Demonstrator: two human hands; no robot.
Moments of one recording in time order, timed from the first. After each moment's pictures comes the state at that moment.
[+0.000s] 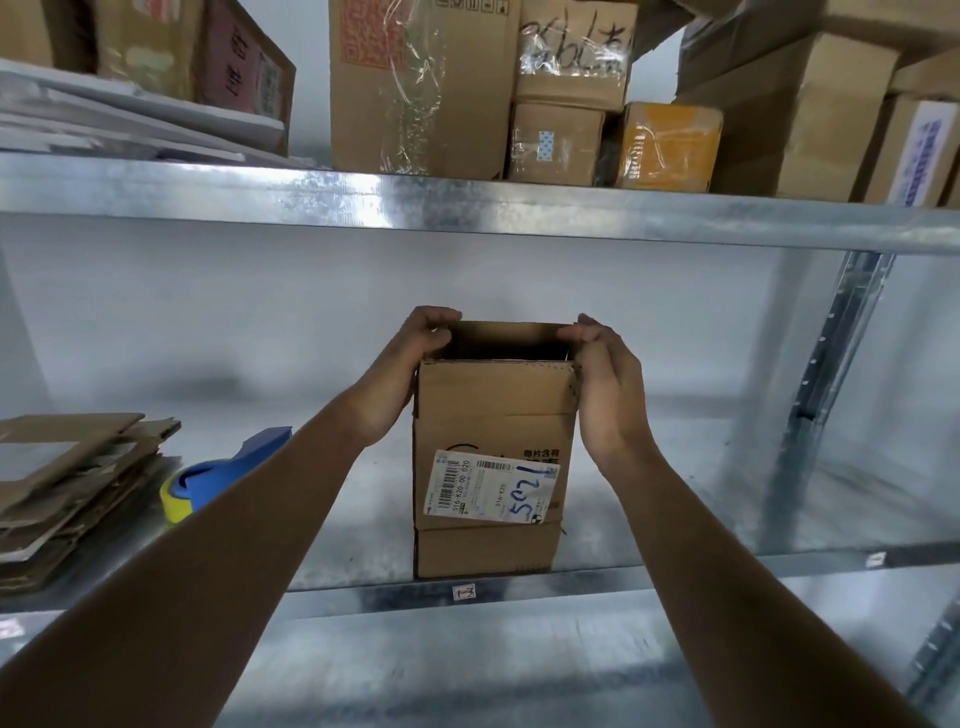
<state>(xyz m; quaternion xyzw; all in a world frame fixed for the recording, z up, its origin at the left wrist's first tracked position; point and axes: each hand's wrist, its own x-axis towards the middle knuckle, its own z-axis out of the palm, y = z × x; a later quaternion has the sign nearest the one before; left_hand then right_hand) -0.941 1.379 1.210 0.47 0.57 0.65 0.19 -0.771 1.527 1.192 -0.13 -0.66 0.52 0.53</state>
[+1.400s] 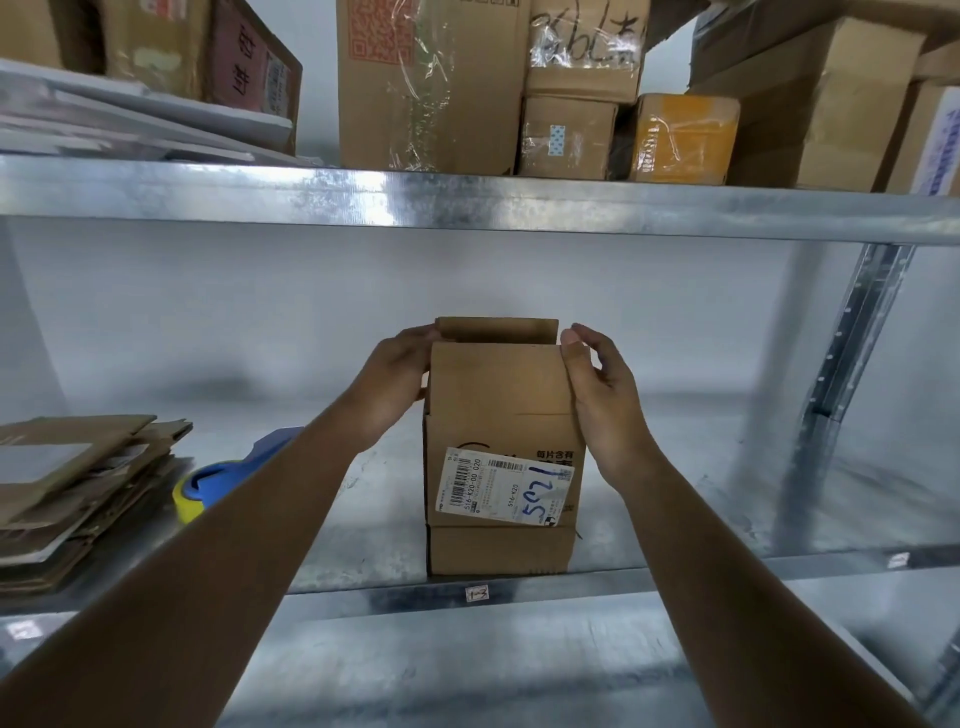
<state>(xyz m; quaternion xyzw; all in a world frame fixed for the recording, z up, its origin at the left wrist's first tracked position) -0.940 1.367 1.209 0.44 0.64 0.62 0.11 -0.776 1.521 1.187 -0.15 -0.66 0.57 0.46</state>
